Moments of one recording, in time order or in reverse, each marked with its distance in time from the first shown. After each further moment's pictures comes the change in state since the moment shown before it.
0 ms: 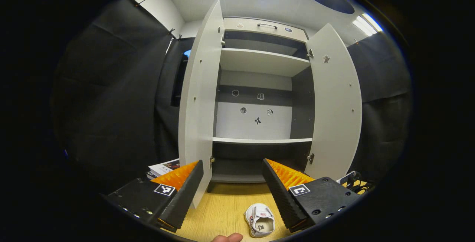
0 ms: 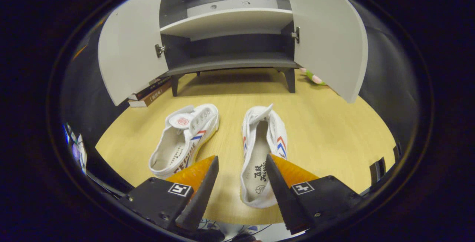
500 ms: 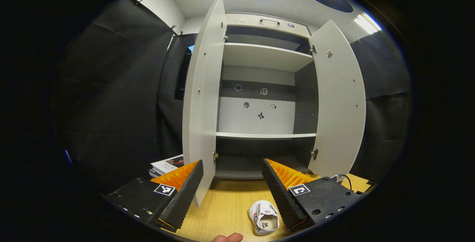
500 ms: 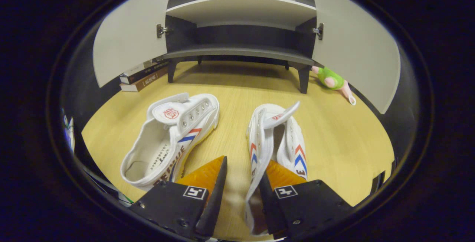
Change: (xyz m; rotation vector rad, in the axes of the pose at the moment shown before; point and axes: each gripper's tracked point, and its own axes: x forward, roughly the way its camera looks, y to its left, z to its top) left arm 0.002 0.006 -0.013 0.001 0.037 0.008; right arm 0.047 0.001 0.006 -0.127 0.017 -0.066
